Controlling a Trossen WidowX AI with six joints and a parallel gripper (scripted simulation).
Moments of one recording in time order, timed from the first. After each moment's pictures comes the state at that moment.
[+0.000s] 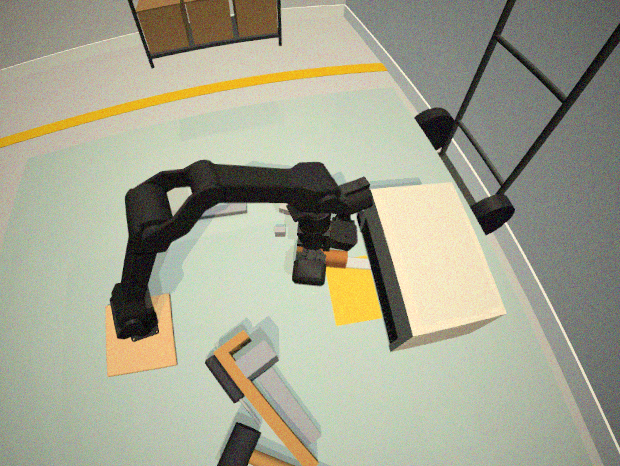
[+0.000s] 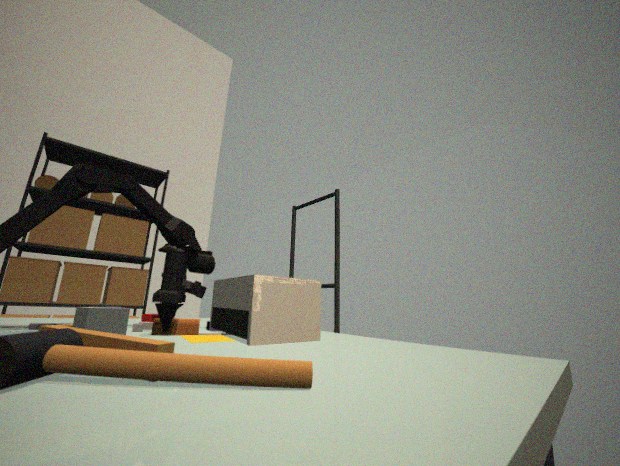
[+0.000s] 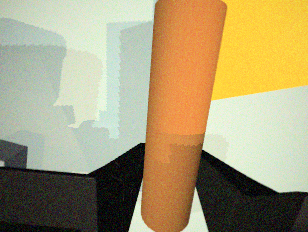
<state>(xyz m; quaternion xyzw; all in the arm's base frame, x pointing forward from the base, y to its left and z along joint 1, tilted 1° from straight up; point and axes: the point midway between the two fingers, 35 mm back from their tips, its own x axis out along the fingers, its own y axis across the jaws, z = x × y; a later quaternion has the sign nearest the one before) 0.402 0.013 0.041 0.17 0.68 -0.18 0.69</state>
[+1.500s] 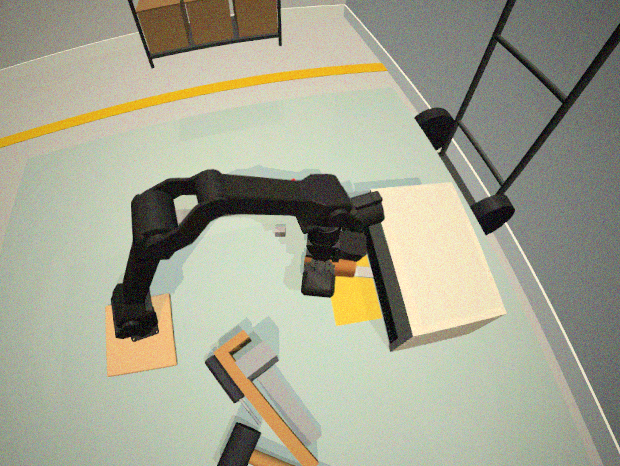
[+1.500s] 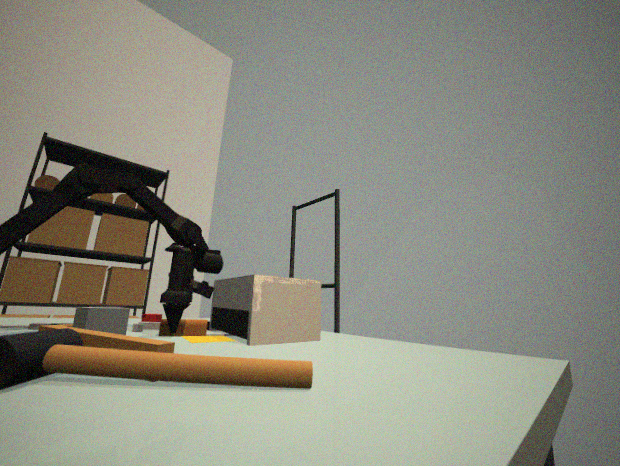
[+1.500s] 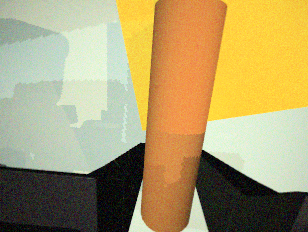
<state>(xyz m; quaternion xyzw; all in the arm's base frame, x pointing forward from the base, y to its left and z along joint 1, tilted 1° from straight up) 0.409 -0.015 0.042 0.17 0.68 -0.17 0.69</state>
